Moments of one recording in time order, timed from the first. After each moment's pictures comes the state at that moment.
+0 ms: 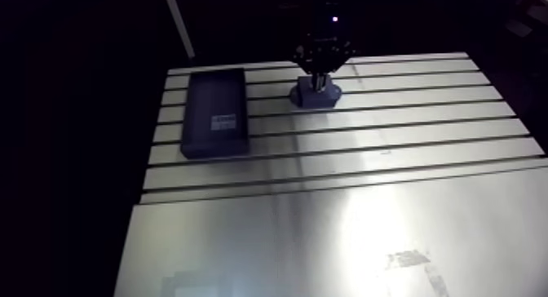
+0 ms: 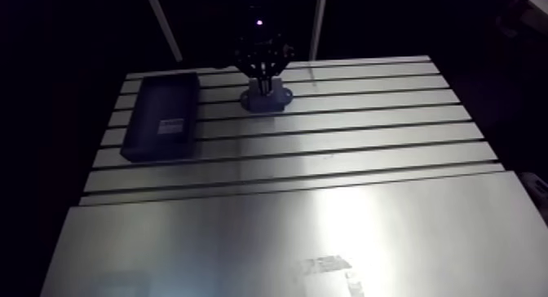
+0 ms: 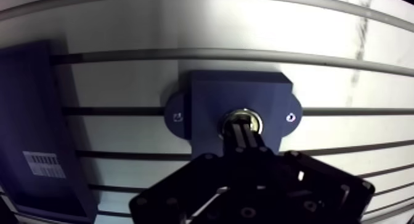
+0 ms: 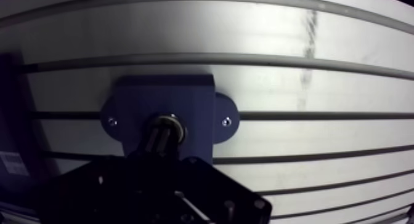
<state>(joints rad) -0.12 -1.01 1.64 -2.08 -1.61 -1.71</state>
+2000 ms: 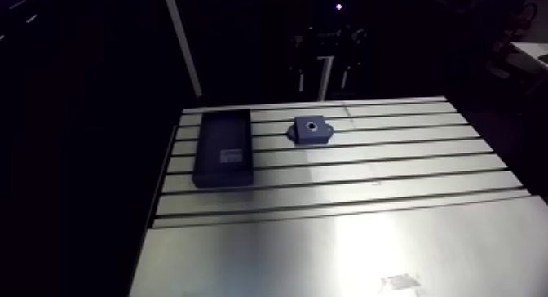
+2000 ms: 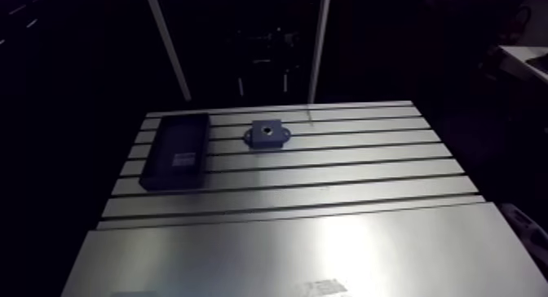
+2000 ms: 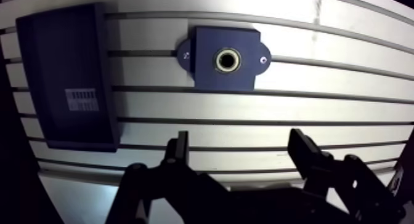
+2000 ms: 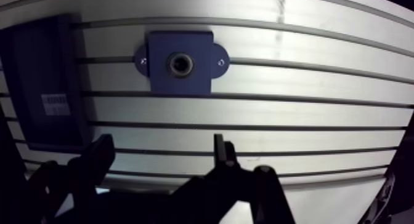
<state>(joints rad) -0.11 -1.19 1.55 -1.82 -1.61 -1.72</state>
